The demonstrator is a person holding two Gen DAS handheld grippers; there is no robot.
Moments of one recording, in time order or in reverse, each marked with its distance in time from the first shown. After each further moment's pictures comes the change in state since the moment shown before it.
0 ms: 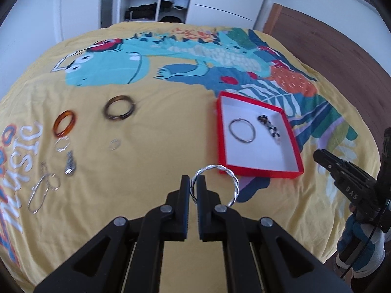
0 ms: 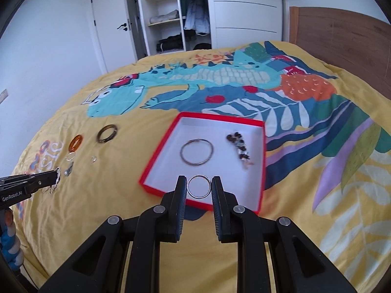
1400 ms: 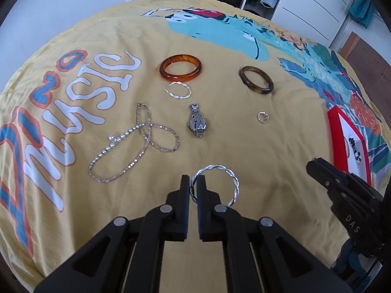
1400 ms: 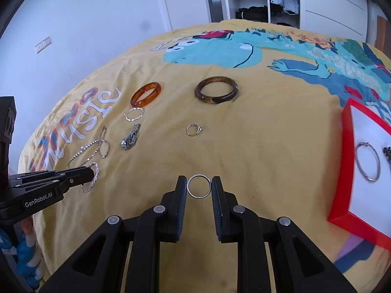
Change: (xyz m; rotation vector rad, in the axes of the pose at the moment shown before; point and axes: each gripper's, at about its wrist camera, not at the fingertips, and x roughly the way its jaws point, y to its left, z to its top) left arm 0.008 0.214 -0.069 -0.323 0.049 0.231; right arm 0.115 0.234 -0.027 -0.229 0.147 0.290
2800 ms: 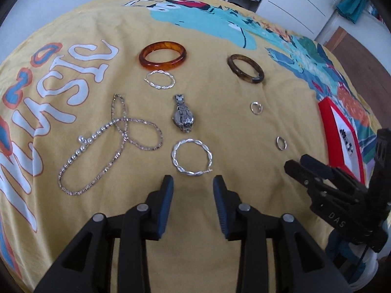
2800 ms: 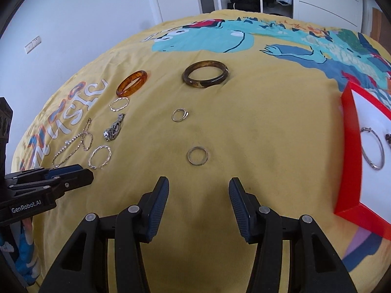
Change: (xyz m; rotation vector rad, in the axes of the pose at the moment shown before) left arm 0.039 0.005 0.007 0.022 0.040 -0.121; right arm 0.038 -0.009 -0.006 0.026 0.050 -0.026
